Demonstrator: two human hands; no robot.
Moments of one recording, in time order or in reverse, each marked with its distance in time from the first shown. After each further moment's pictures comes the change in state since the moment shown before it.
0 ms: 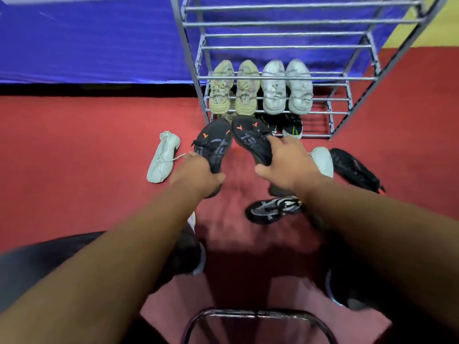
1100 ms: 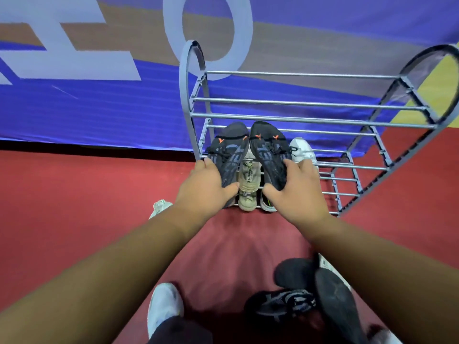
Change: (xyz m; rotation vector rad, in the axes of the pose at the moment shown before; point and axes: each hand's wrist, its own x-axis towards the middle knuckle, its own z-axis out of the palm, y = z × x) left_hand 0.145 0.057 -0.084 -0.109 0.257 0.246; right_hand 0.144 -0.007 -0.047 0.133 0.388 0.036
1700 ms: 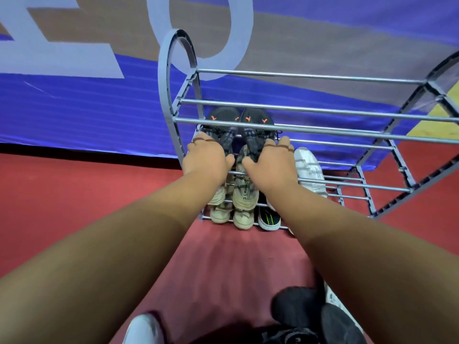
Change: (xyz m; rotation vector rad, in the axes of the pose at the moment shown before) left_hand 0.140 0.025 0.035 0.259 0.075 -0.150; right_hand 0.135 -0.020 0.067 -0.111 -0.029 0.058
